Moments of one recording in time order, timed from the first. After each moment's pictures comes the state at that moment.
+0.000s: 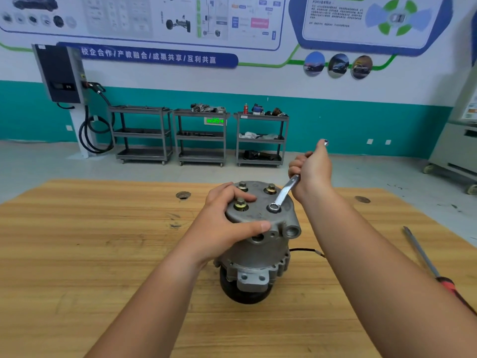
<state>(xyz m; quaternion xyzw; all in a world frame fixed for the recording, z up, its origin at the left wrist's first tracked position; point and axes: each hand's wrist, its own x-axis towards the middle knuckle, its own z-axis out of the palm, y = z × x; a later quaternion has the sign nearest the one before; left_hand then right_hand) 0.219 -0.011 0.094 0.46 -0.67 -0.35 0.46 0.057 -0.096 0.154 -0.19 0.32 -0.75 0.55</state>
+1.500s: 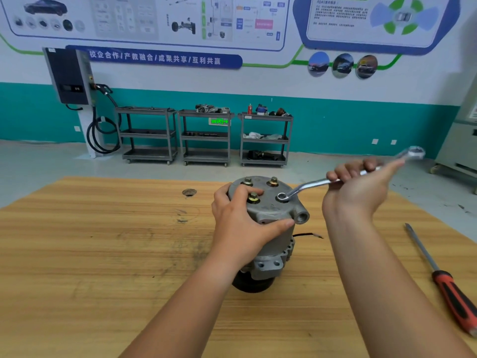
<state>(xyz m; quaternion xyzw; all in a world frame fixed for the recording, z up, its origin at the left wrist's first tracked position) 0.183 0.006 0.081 0.51 -0.67 -0.22 0.50 0.032 -0.035 0.140 -0.18 0.16 -0.89 0.38</state>
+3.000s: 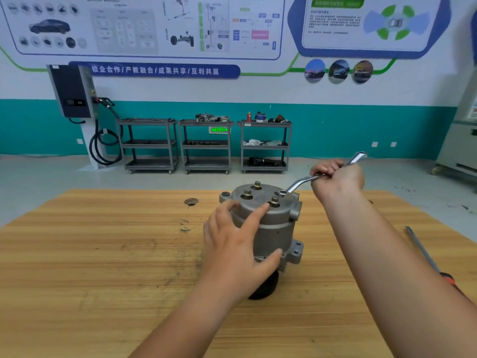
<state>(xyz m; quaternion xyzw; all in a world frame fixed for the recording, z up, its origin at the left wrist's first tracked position) 0.200 0.031 0.065 0.56 -0.75 -0.01 0.35 0.022 -0.064 0.163 -0.02 0.11 -0.79 0.60</state>
